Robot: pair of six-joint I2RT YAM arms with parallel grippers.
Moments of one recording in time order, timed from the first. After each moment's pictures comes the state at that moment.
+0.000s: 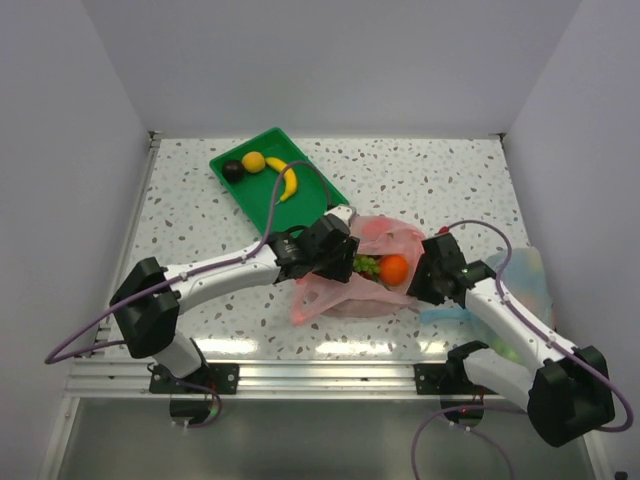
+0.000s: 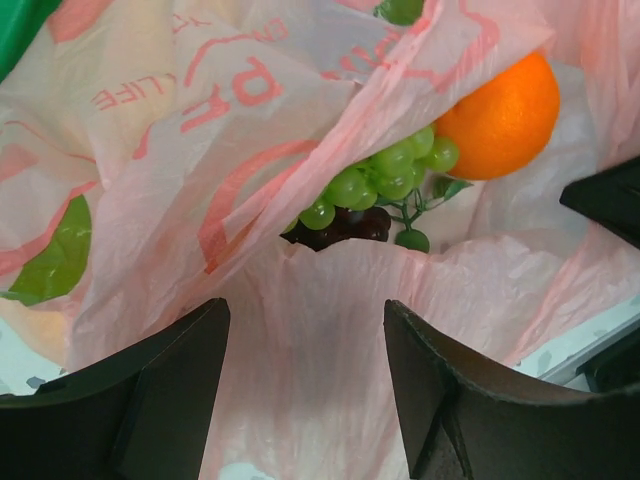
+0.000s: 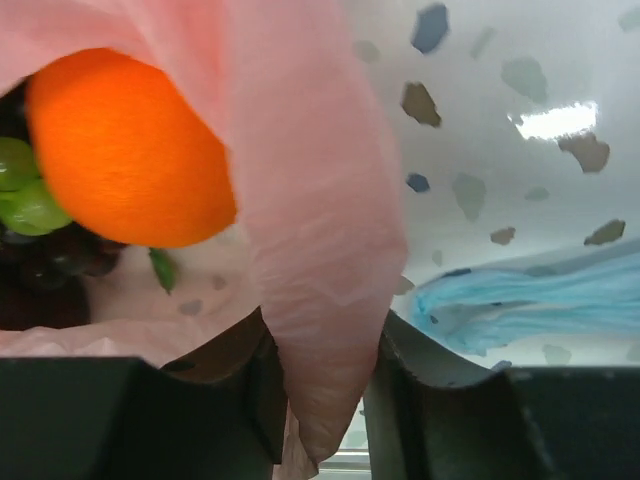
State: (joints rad) left arm -0.97 1.59 1.17 -0.44 -0.16 -0.54; right arm 0.36 1.05 0.62 -0.67 0.08 0.71
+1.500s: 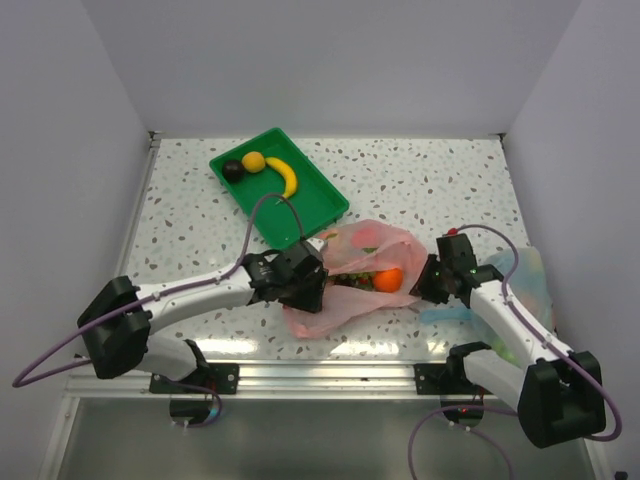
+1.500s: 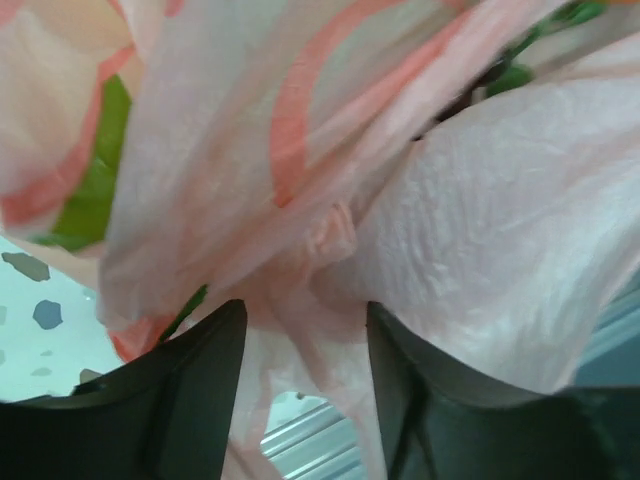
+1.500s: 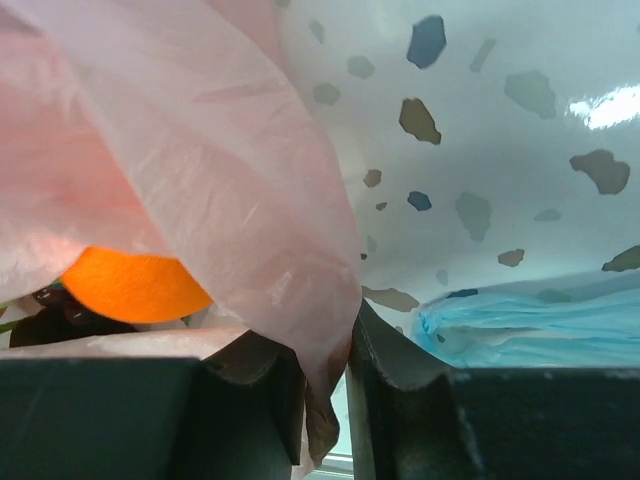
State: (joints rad) left arm -0.97 1.42 0.87 -0.54 -0.06 -0.66; right arm 0.21 1.03 0.53 -0.60 -0.07 0.69
